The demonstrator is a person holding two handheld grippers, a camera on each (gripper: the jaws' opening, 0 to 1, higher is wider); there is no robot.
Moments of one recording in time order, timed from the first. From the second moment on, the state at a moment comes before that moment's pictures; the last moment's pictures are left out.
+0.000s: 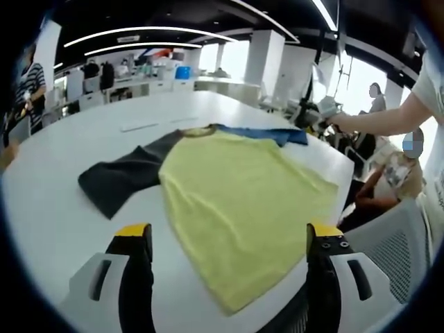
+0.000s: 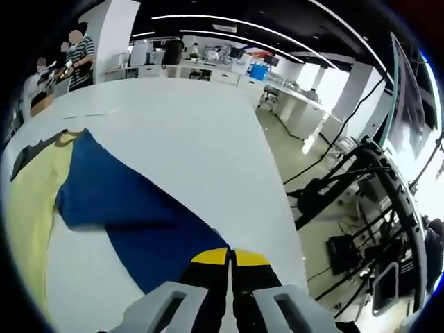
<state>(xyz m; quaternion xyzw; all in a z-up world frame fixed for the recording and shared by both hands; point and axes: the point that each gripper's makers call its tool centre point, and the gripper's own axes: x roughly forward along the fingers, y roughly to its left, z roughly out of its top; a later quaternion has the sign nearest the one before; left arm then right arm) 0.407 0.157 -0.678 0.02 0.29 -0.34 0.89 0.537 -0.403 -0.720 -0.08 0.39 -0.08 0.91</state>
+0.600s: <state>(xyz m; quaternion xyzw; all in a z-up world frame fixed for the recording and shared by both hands) 0.403 0.163 -0.677 0.03 0.29 -0.34 0.89 0.509 -0.356 -0.724 0.02 0.40 -0.08 0.91</state>
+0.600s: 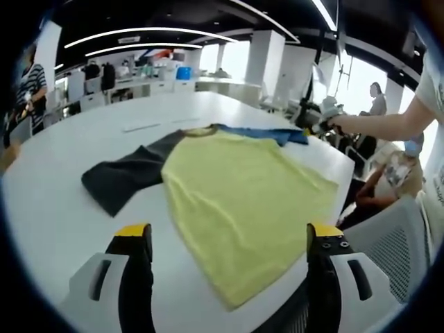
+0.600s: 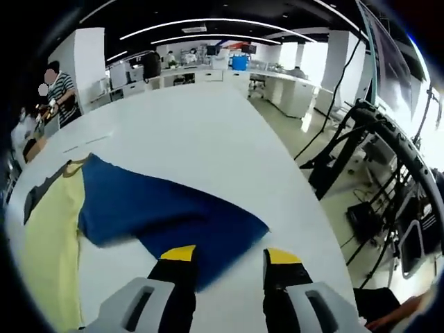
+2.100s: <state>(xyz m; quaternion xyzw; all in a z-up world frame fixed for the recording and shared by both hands) 0.399 0.165 -0.675 0.04 0.29 -0.34 0.89 0.483 -0.339 -0.734 0.12 0.40 -0.12 0.90</state>
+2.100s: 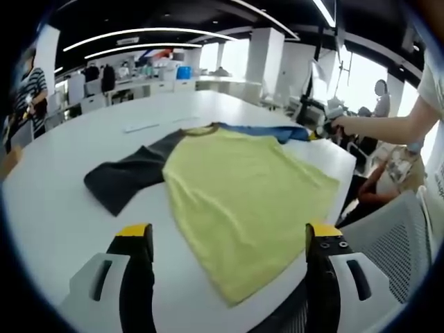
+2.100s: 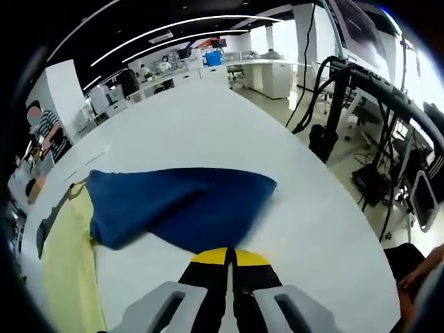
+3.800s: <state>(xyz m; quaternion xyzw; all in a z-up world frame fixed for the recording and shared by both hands) 0.395 0.168 -0.675 0.06 0.29 -0.34 0.89 0.475 -0.360 -0.733 0.11 0.41 -0.11 0.90</state>
